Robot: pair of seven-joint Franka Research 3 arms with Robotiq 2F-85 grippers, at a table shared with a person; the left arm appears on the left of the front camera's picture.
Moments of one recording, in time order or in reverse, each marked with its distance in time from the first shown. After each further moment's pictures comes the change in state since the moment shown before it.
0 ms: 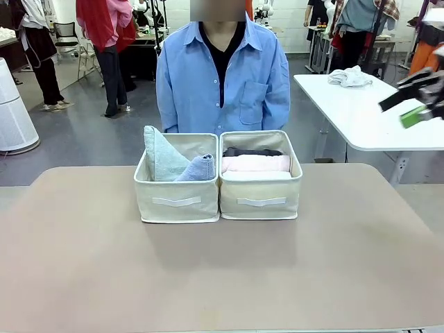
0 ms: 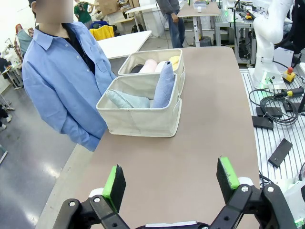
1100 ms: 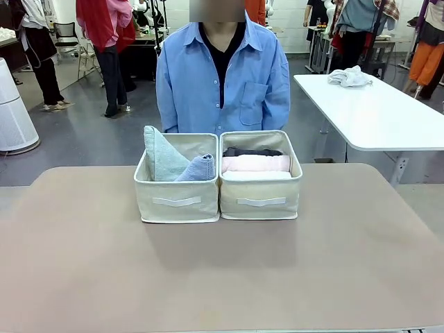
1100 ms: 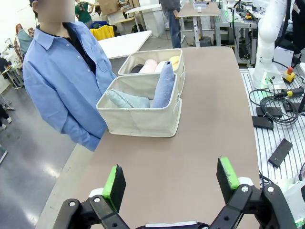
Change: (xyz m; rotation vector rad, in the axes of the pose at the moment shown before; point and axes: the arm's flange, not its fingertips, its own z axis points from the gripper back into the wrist) left arm 0.000 0.000 0.000 0.000 0.000 0.000; right arm -0.089 0.022 0.070 -0.049 -0.276 -0.061
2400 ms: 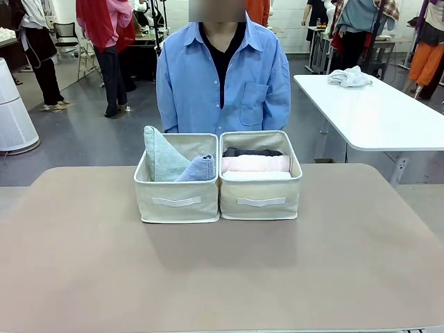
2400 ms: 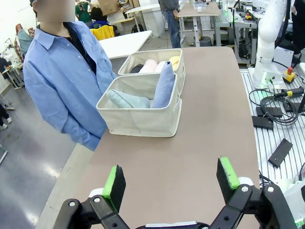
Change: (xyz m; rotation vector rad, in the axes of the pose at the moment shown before) left arm 0.000 0.000 0.000 0.000 0.000 0.000; right arm 0.000 0.000 -0.001 0.002 0.003 -0.002
